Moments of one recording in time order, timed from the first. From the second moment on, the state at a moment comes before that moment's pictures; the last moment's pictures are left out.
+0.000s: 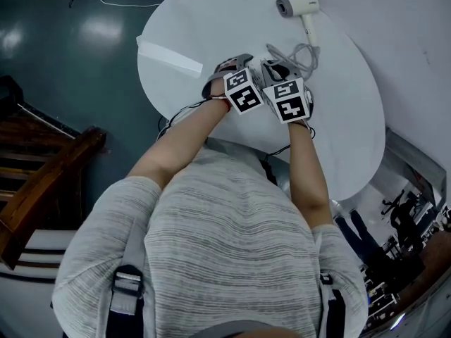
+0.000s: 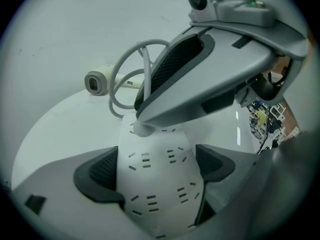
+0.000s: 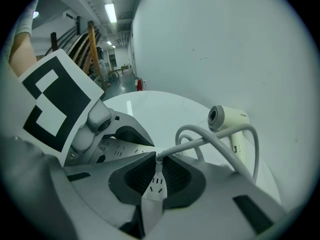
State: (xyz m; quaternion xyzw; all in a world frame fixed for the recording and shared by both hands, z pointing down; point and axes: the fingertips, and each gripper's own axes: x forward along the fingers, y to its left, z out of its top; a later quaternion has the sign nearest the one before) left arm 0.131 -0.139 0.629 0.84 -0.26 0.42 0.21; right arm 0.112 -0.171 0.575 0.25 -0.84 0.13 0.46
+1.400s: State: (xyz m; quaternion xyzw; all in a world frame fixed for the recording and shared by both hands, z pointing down) left arm 0.132 -0.142 0.630 0.84 -0.25 0.43 0.22; right arm 0.117 -0.208 0.470 0.30 -0.88 0.12 0.36
